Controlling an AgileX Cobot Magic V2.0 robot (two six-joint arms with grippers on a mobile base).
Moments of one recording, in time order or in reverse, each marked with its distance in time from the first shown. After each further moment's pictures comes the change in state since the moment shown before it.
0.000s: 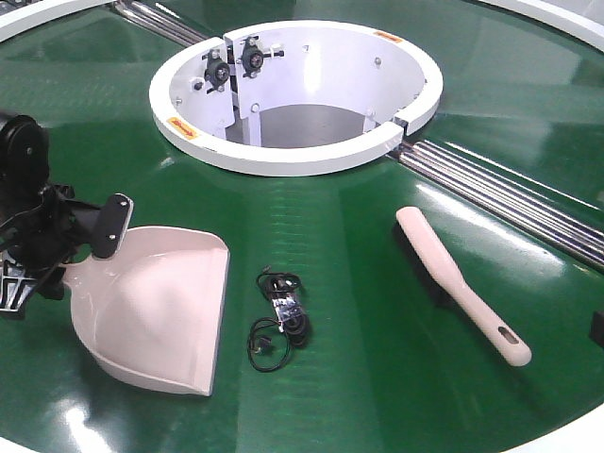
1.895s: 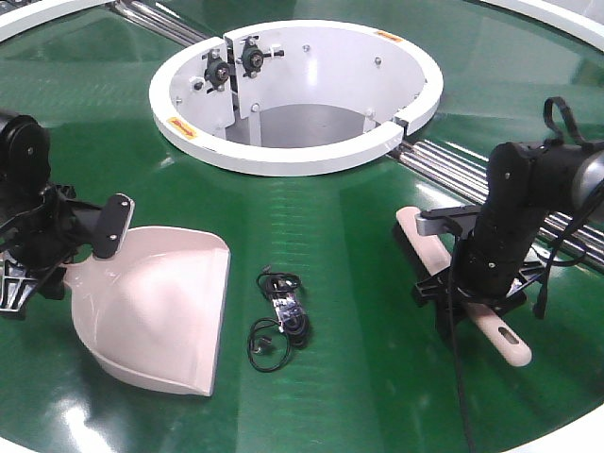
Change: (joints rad) left arm -0.003 0.000 0.000 -0.001 0.000 0.000; right arm 0.147 1.264 -0.731 0.004 0.579 -0.109
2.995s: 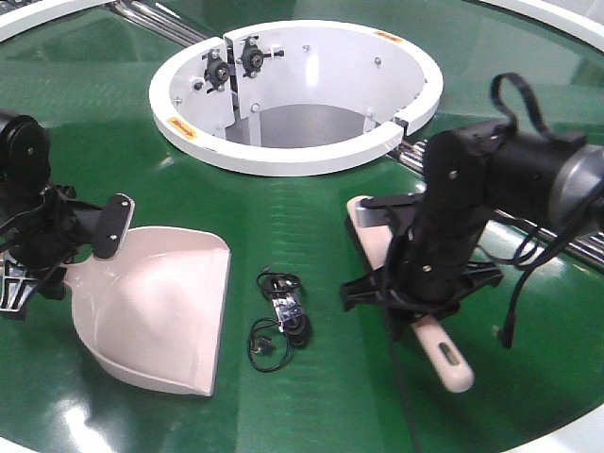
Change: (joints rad) left arm 0.000 0.000 0.000 0.000 0.000 0.000; right arm 0.297 -0.162 -0.009 -0.008 0.070 0.351
